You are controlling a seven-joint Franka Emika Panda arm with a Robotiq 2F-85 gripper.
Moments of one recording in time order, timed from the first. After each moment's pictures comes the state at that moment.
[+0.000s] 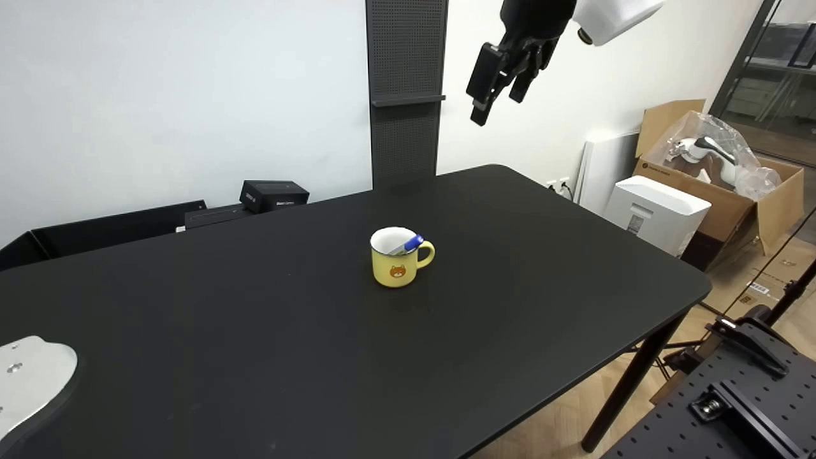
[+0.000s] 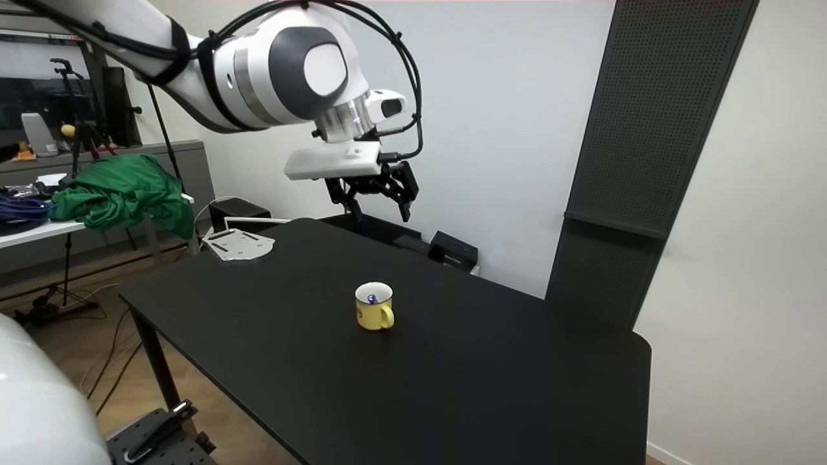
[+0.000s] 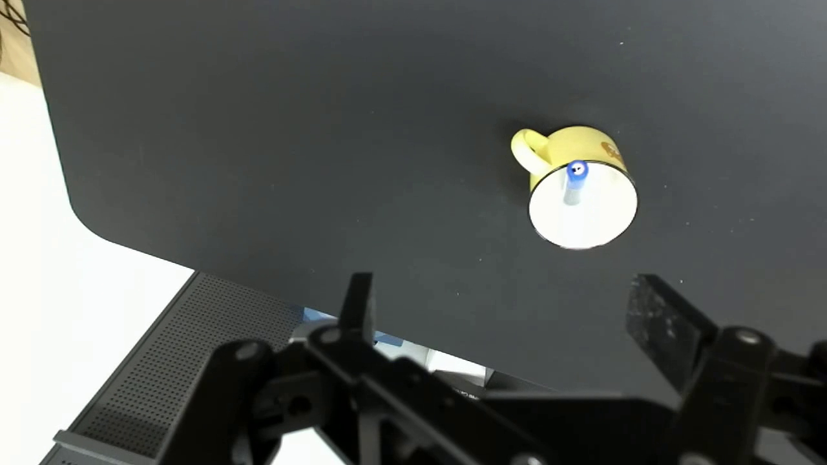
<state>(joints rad) 0.02 -0.46 0.07 -2.57 -0.14 2.48 -0.08</state>
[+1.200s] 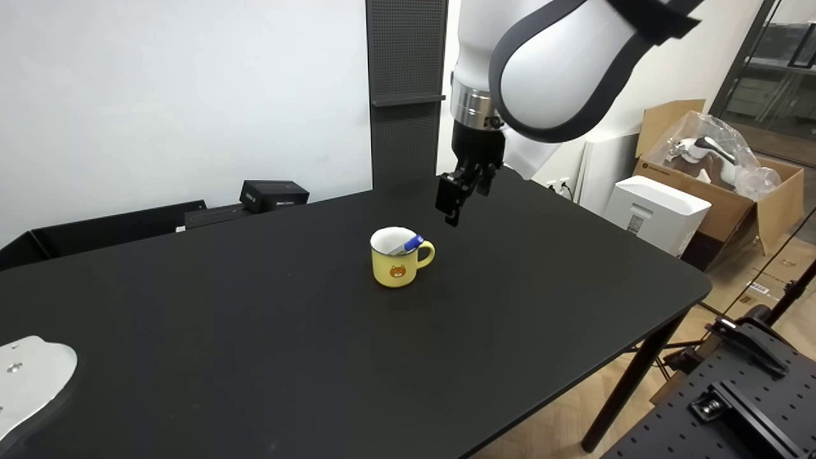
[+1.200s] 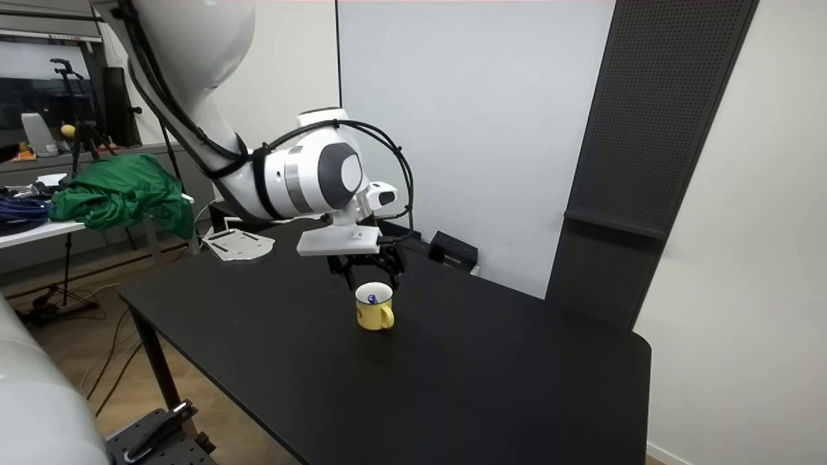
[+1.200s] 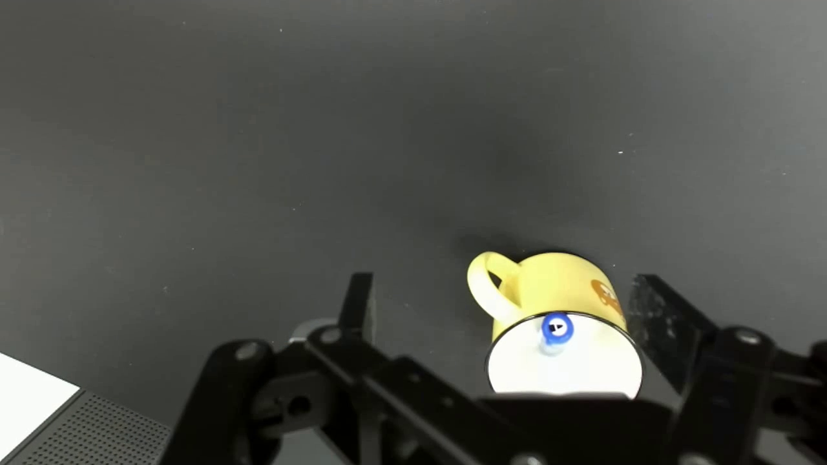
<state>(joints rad) 0.01 -0.07 0.12 -2.56 -0.33 2.66 0.08</state>
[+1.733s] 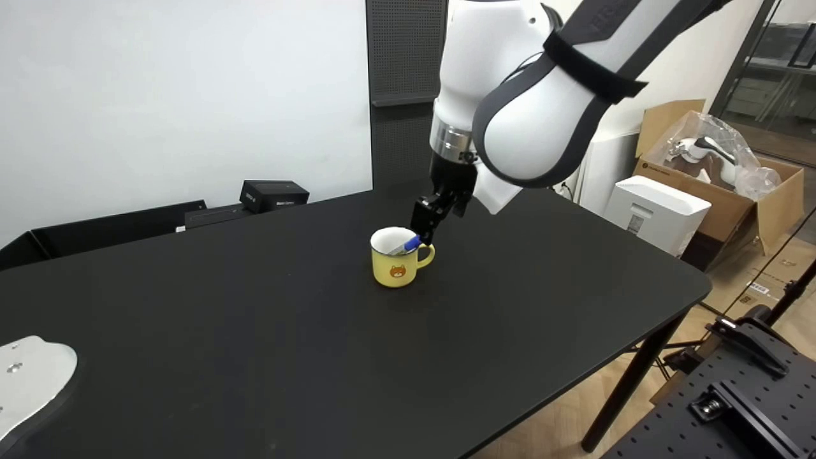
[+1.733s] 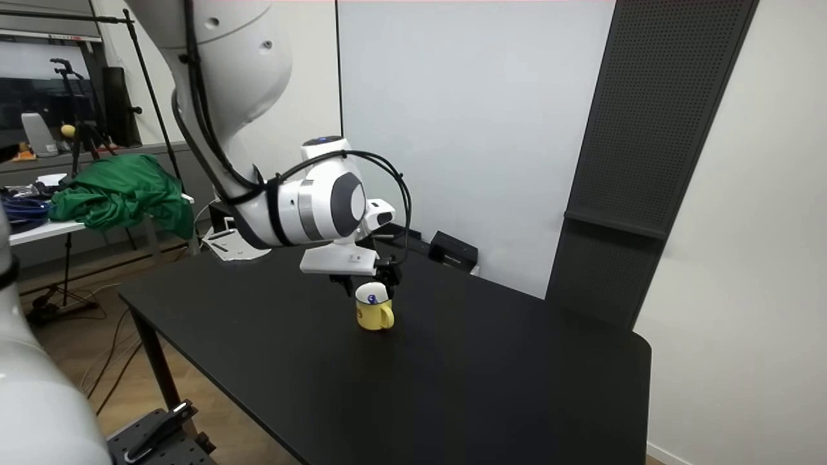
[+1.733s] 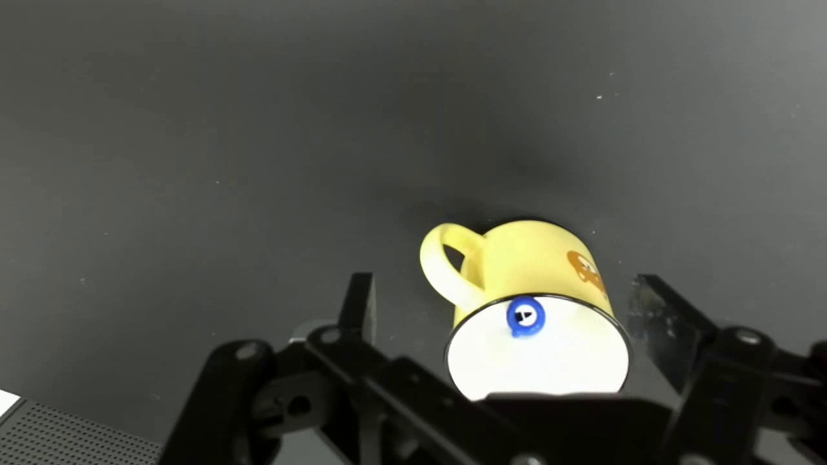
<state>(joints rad) 0.02 0.10 0.12 -2.52 -0.40 2.85 0.19</state>
